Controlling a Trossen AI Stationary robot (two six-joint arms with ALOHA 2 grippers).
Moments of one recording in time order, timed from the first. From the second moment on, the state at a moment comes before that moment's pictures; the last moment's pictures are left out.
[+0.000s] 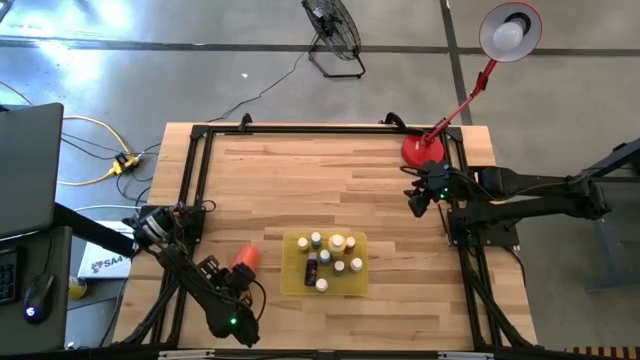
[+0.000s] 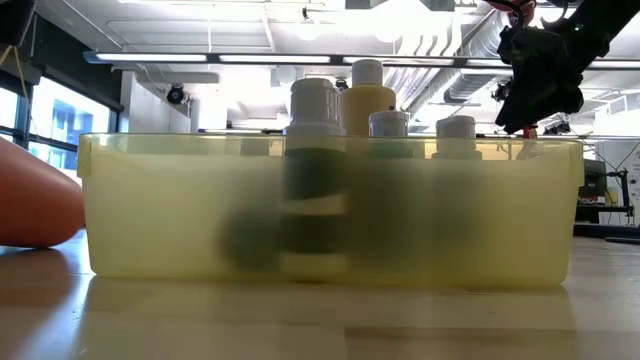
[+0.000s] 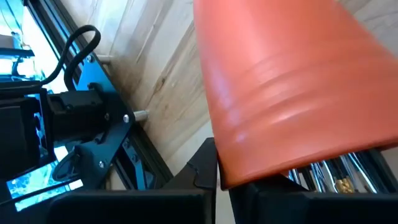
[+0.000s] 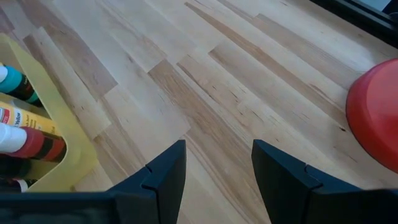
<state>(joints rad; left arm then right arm) -0.86 1.98 1.45 -1.57 -0.13 -1.61 -0.11 0.74 0.66 -0.77 0.28 0.58</state>
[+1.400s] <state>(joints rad) -0.58 1.59 1.51 -1.57 0.38 -1.42 -0.11 0.74 0.66 -0.77 0.20 0.57</state>
